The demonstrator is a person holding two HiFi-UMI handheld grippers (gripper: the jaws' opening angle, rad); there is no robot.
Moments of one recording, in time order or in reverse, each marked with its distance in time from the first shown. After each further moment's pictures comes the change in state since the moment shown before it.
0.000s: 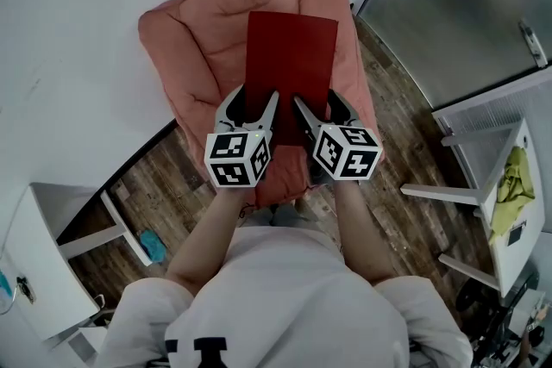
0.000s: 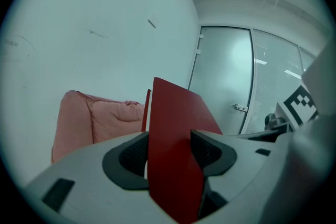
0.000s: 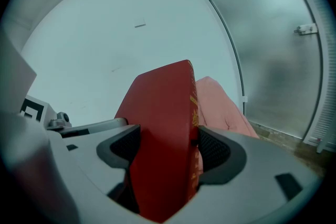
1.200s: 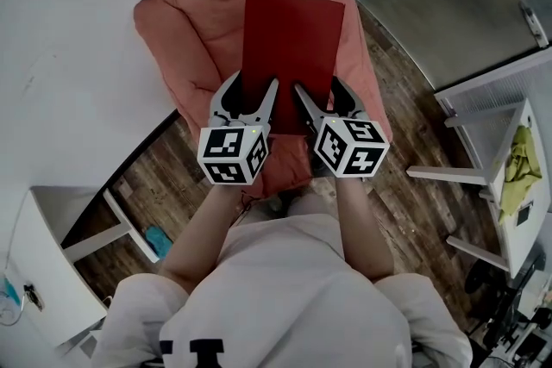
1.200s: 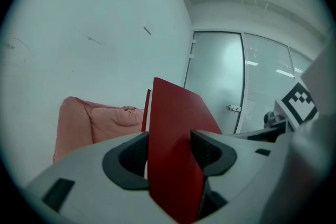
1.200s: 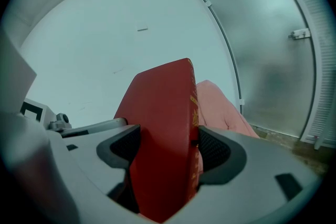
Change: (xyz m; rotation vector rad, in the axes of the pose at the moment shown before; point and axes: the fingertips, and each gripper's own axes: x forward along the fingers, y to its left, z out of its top) left arm -0.022 0.010 0.006 0.047 -0.052 -0.061; right arm -0.009 0.025 -0.005 -0.006 -0.054 -0.039
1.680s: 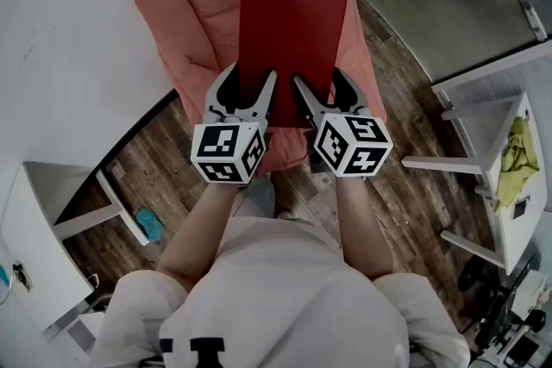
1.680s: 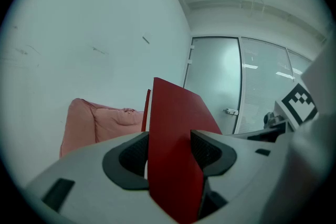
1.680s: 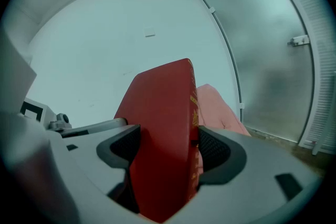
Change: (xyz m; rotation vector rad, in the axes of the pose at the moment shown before) left arm -0.048 -0.041 -0.008 -0.011 -0.048 0.013; right arm -0.061 0.007 -0.010 -0.043 -0.024 0.020
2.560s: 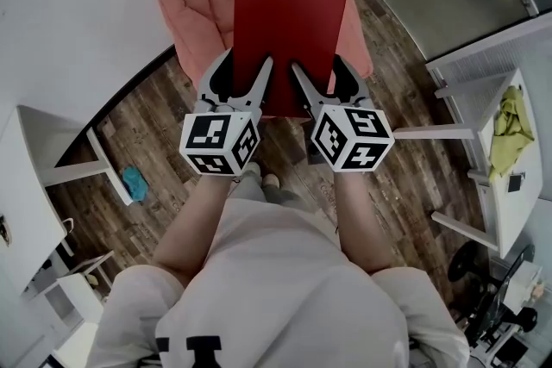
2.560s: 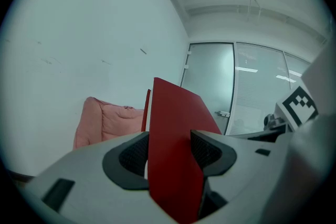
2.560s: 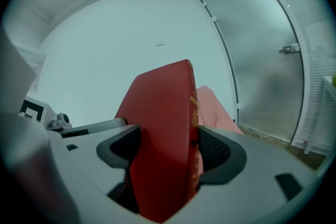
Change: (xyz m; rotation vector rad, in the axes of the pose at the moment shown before) left arm -0.131 -0.100 -0.034 -0.033 -0.032 0.033; right arm -0.156 0.023 -0.045 -0.041 -0.006 0.037
